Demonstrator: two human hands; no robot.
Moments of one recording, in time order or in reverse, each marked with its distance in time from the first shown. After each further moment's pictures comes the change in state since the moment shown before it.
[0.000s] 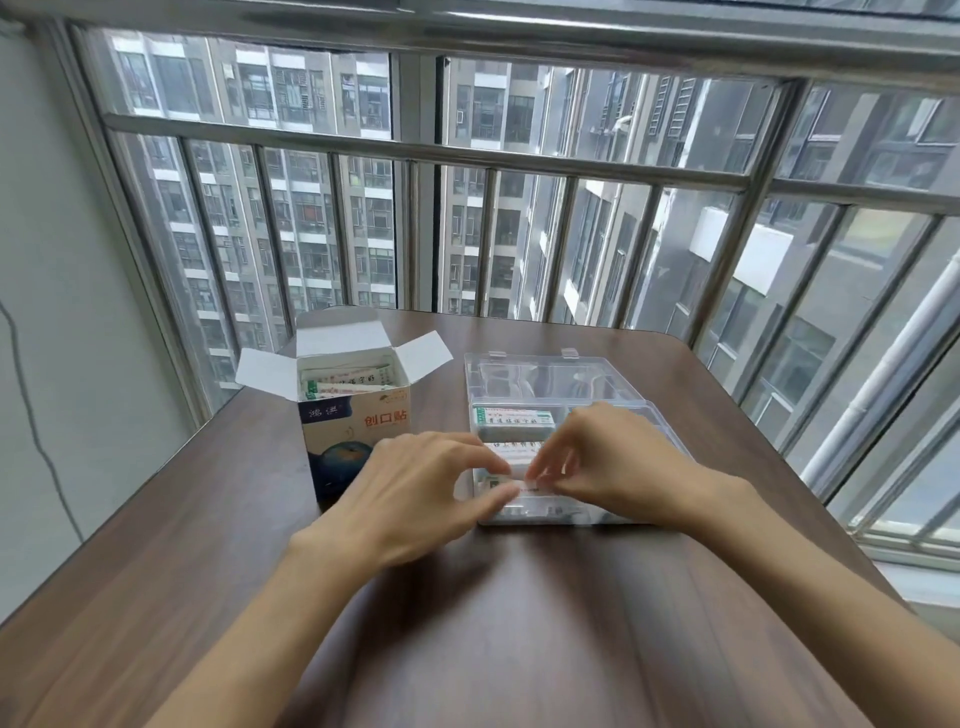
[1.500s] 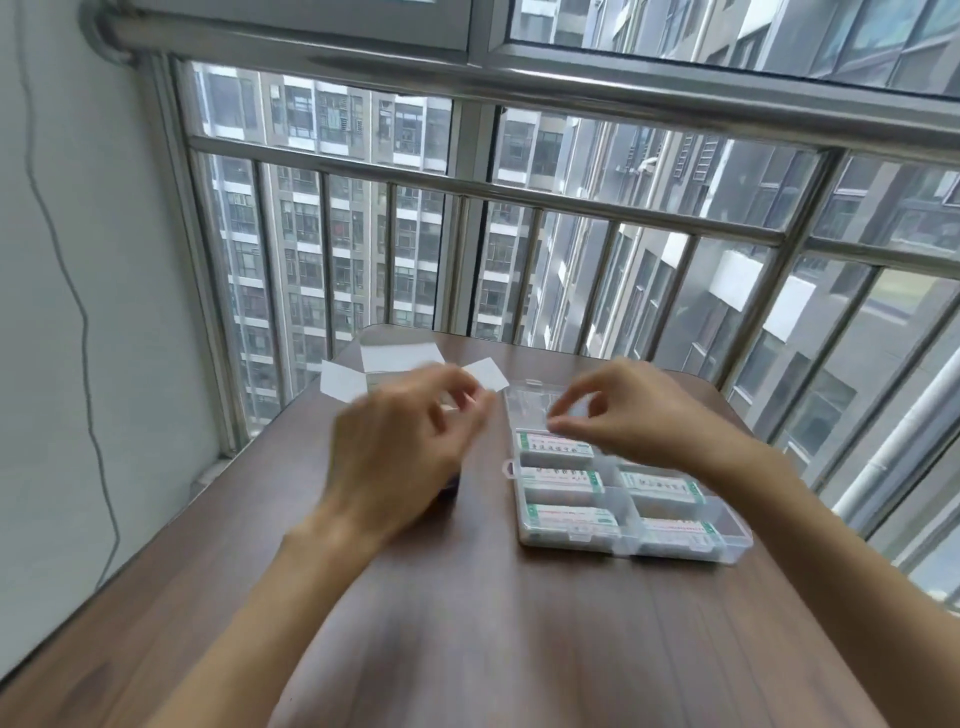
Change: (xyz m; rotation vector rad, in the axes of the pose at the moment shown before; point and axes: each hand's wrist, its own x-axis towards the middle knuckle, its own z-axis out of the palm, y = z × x) left_hand -0.017 -0.012 -0.050 -0.144 0.674 -0.145; right_hand 0.023 -0.050 -0.049 0.076 0.080 0.130
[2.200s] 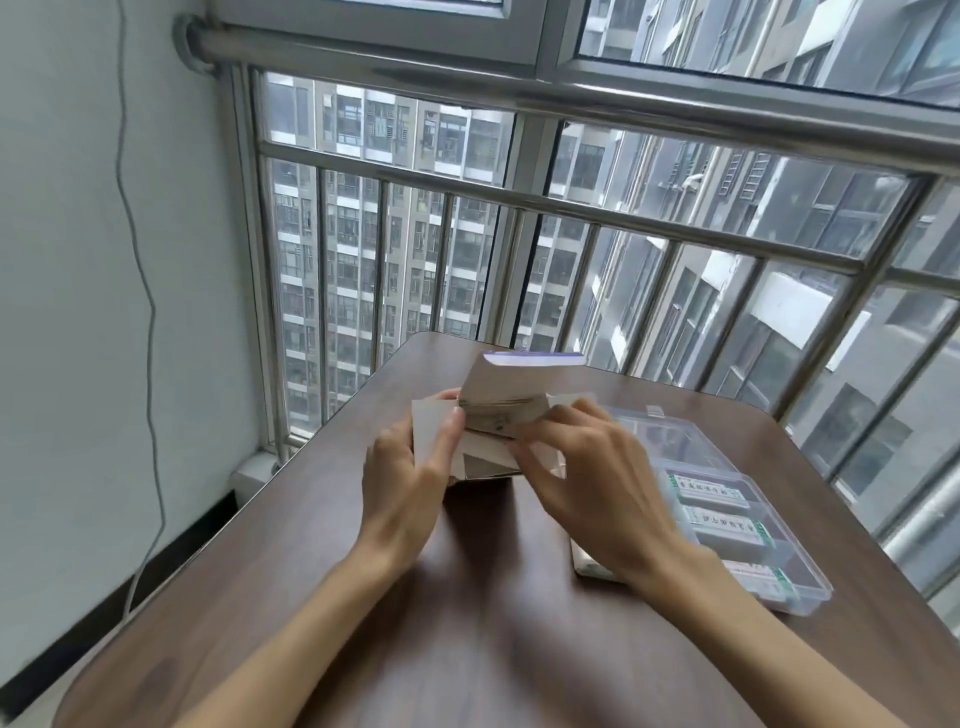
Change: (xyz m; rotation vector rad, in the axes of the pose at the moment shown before) left_hand -0.021 -0.052 0.015 -0.560 0.064 -0.542; right_hand 0.016 -0.034 0.082 -0.071 0.531 -0.458
